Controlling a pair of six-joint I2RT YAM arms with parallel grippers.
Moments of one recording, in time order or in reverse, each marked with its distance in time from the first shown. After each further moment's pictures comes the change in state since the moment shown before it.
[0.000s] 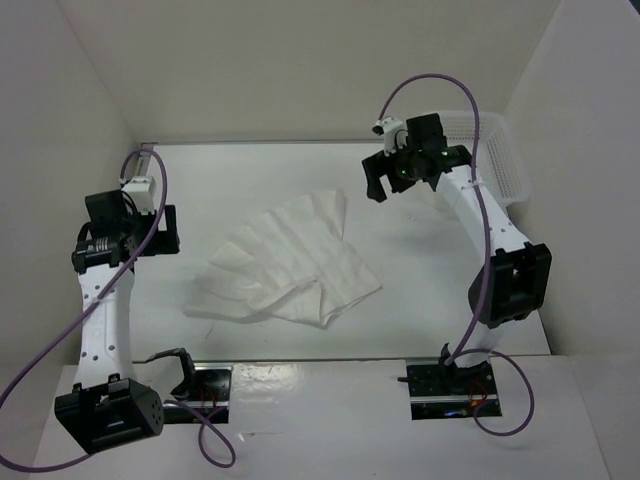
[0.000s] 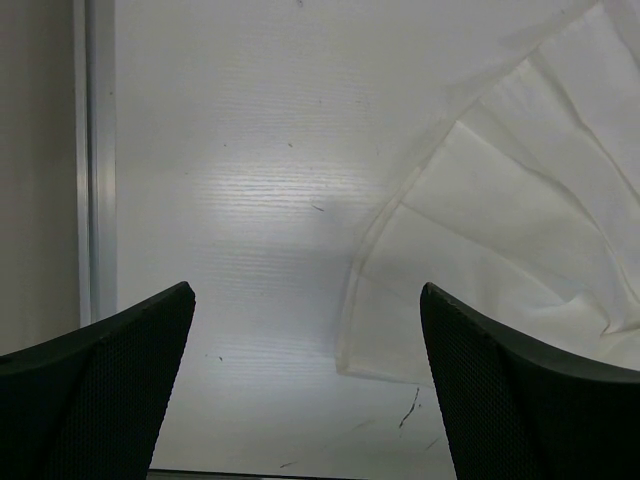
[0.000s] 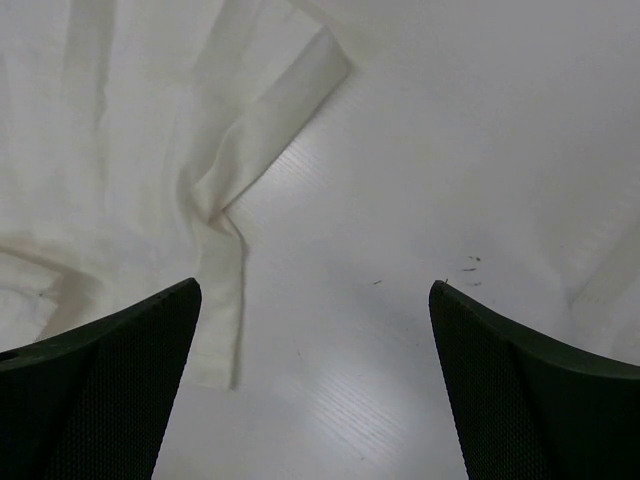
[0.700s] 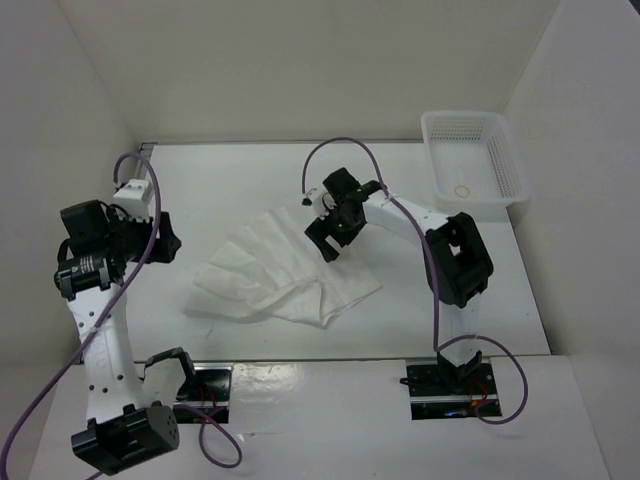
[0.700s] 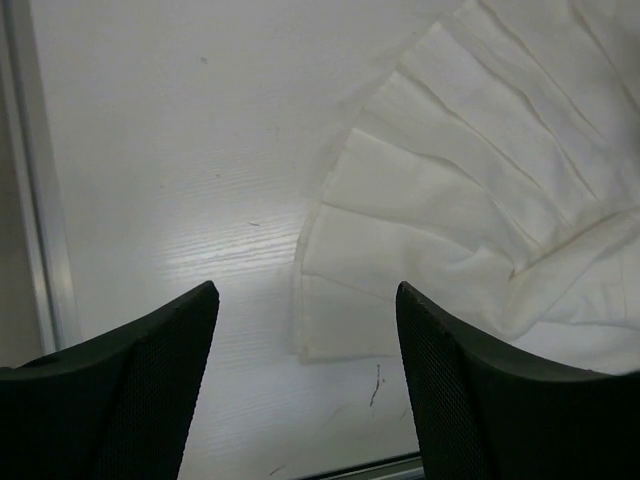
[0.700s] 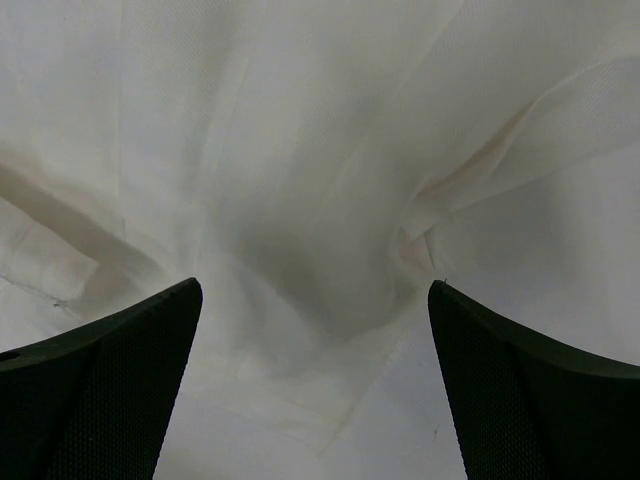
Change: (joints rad) left arm 0.115 -0.128 0.051 -0.107 0.300 0.110; right arm 0.357 0.275 -0.131 0.031 0.071 -0.029
